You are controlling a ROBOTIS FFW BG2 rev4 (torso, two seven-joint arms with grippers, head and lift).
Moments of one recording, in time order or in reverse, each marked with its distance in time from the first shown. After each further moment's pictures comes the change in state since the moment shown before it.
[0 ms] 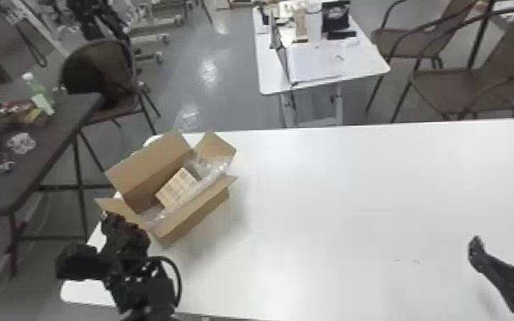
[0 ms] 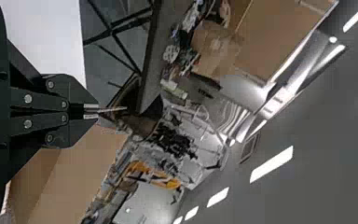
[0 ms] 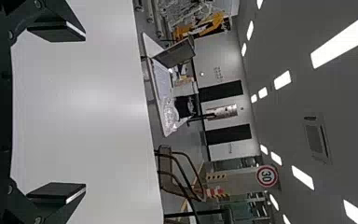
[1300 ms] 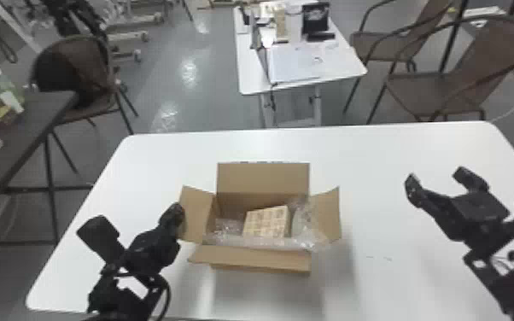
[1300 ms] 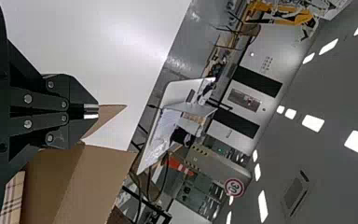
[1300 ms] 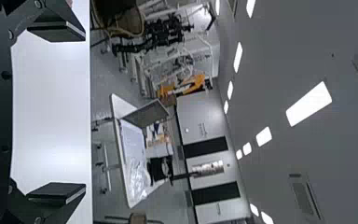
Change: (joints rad) left arm 0.123 0.000 0.042 -0.290 -0.081 0.728 -0.684; right arm -0.125 0.004 0.037 -0.156 -0.019 0.197 0.125
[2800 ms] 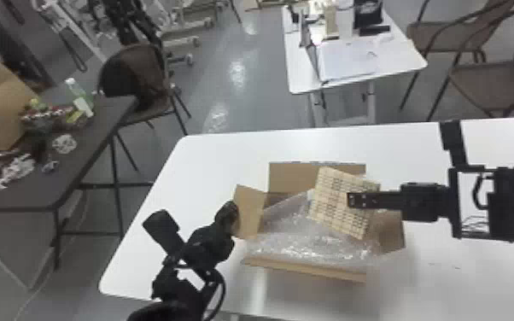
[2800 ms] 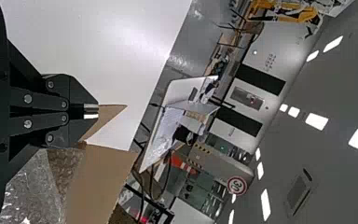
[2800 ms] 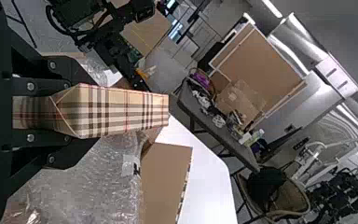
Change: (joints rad) left arm -0.003 0.000 0.006 -0.006 -0.004 0.029 -0.033; right arm -0.513 -0.069 0.358 0.202 -0.255 0.966 0.494
